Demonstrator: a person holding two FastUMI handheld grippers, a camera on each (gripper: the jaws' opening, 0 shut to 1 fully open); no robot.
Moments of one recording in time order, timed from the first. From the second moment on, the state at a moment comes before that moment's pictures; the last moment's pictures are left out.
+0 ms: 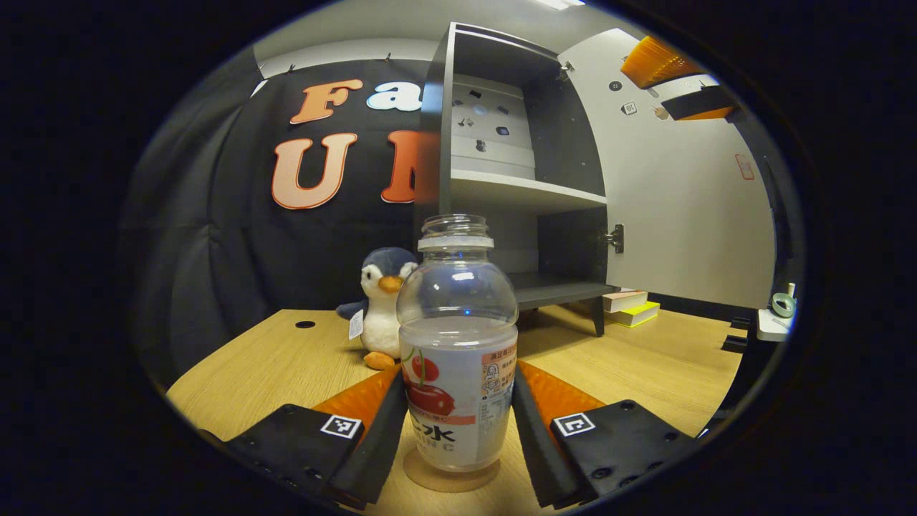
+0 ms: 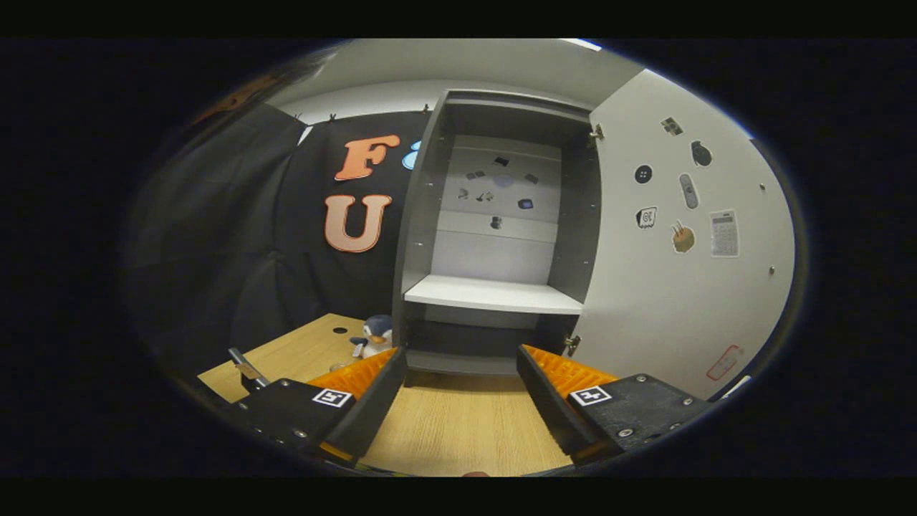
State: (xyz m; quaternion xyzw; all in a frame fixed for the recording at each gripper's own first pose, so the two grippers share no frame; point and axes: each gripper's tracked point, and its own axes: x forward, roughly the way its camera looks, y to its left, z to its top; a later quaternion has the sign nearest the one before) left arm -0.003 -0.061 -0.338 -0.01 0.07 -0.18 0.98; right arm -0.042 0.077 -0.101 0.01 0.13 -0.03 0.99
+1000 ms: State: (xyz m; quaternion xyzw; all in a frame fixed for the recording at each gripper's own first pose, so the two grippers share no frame) left arm 0.002 -0.054 -0.368 -0.01 0.12 -0.16 0.98; right arm -0.039 0.084 -0.116 0.01 0.16 -0.02 0.99
